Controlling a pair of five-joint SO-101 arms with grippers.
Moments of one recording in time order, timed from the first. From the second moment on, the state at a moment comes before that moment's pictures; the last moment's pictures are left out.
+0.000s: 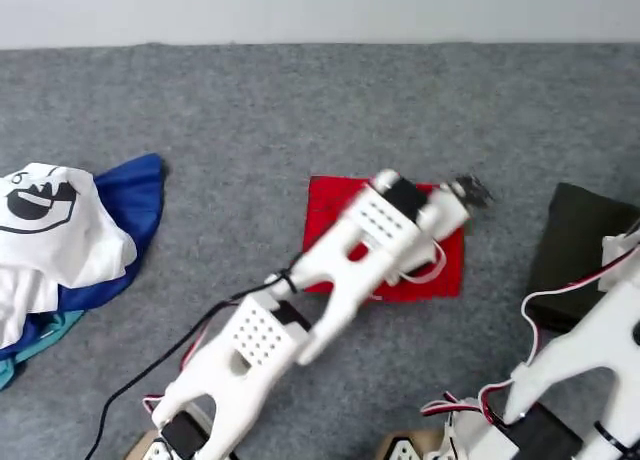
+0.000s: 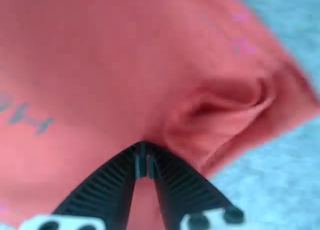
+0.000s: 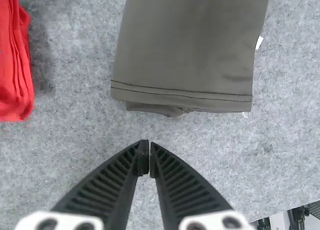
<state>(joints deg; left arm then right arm) 43.3 55.5 -51.6 98.9 -6.7 40.8 -17.3 -6.4 100.6 32.0</state>
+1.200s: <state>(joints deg) 1.8 3.3 -17.4 99.2 -6.2 11.9 -17.3 5.7 98.5 19.1</state>
